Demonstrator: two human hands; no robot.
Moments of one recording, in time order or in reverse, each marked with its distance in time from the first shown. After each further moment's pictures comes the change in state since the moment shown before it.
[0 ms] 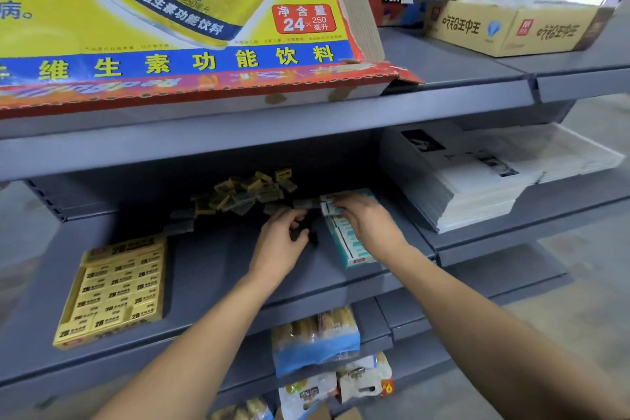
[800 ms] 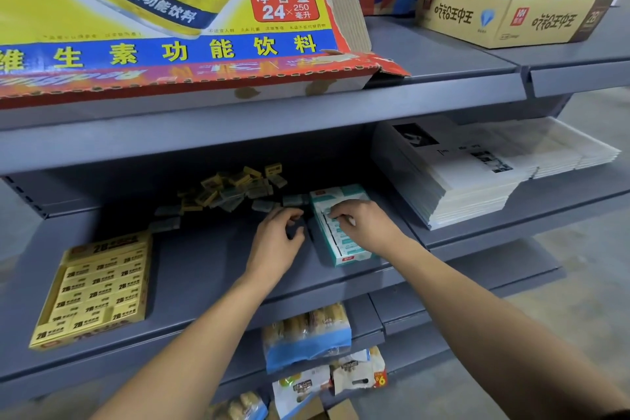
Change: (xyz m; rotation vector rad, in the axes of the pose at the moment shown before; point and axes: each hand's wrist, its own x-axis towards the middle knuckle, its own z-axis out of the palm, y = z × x) left_hand 0.000 0.003 0.017 -0.009 0.018 -0.015; right_hand -0.005 0.016 -0.007 0.110 -0.243 0.152
